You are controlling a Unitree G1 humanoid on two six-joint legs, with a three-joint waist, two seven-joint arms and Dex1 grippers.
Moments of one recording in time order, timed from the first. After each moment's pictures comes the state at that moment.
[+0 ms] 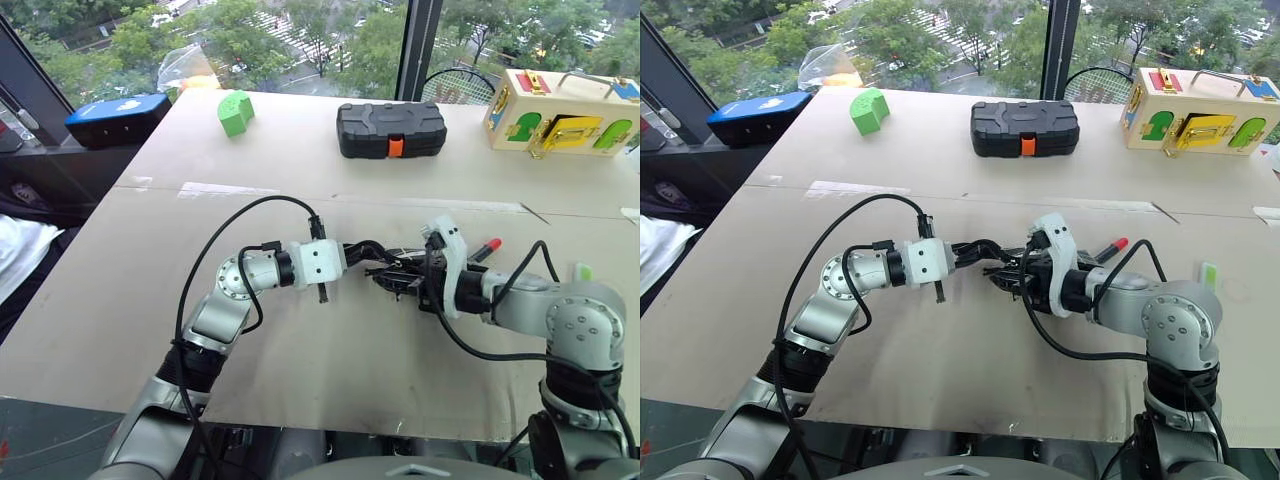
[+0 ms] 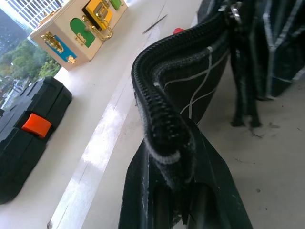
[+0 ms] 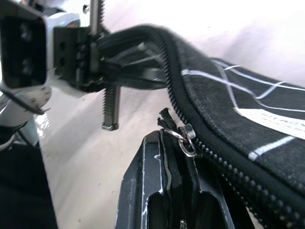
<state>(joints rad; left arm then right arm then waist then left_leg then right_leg) -0.40 0.51 -0.25 0.01 0.03 -0.22 -0.89 -0.41 -0.27 -0.15 -0.51 1.03 1.48 0.16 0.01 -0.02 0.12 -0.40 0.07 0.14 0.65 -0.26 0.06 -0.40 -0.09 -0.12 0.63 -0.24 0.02</state>
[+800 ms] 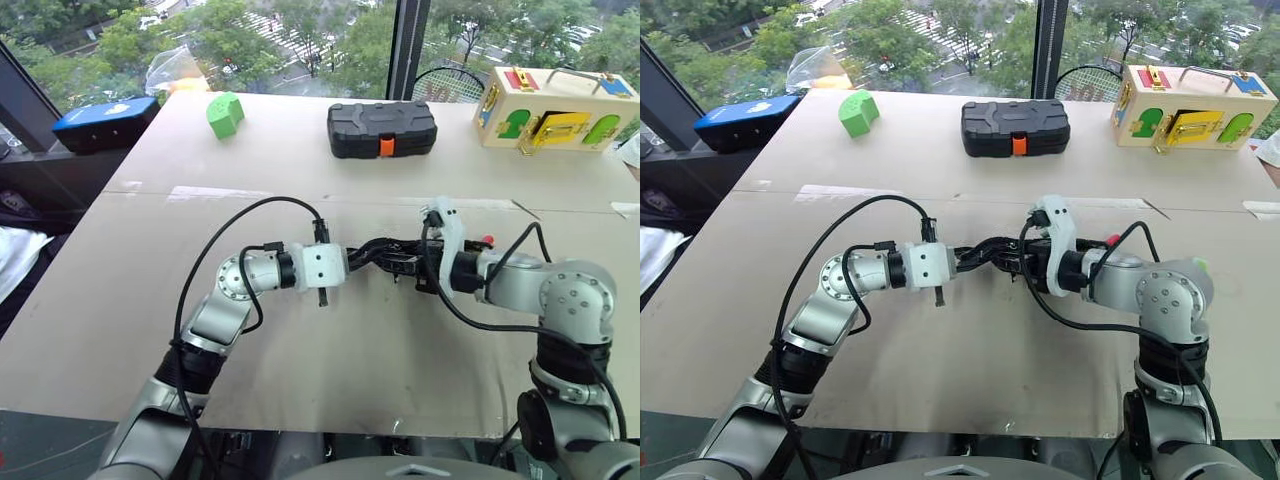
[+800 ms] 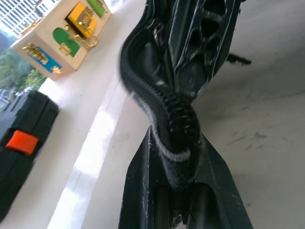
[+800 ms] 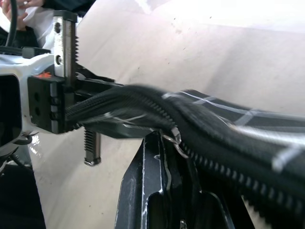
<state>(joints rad) -0.39 0.51 -0.25 -0.03 0.04 -0.19 -0.93 -0.53 -0.22 -0.12 -0.39 0.99 1.48 0.14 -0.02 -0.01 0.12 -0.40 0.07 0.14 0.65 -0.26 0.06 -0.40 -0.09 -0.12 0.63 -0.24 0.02</state>
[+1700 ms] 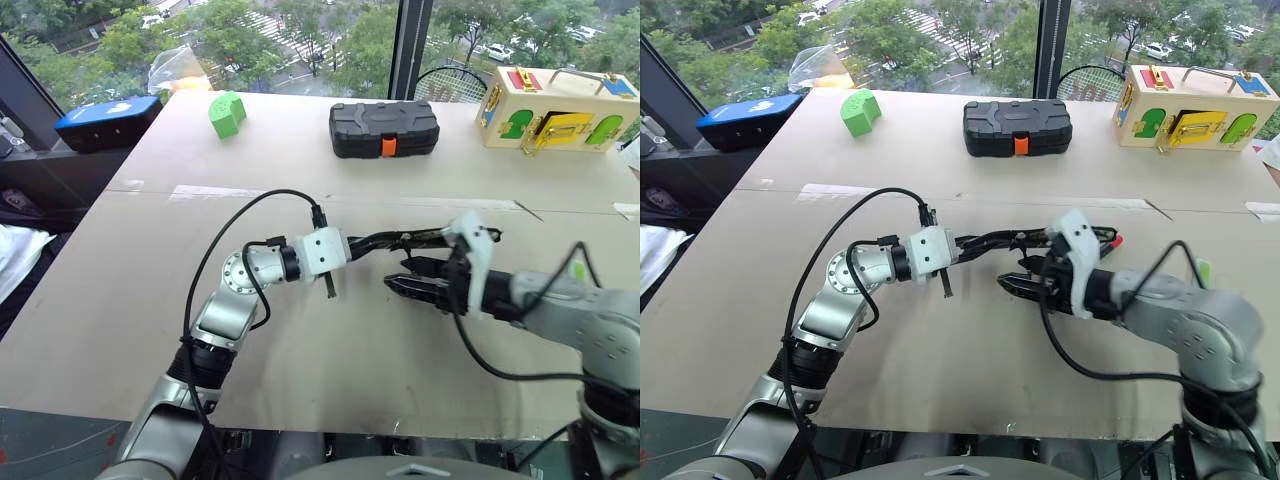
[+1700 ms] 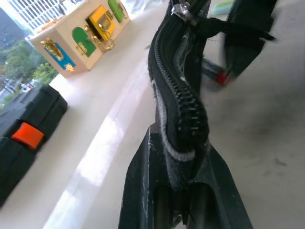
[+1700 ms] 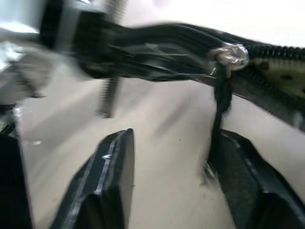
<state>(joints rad) -0.43 0.44 -0.21 0.01 -0.02 -0.14 -0.90 -0.30 -0.48 -0.23 -0.73 1.09 1.35 0.30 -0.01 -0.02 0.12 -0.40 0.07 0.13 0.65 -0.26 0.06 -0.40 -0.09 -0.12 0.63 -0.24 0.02</state>
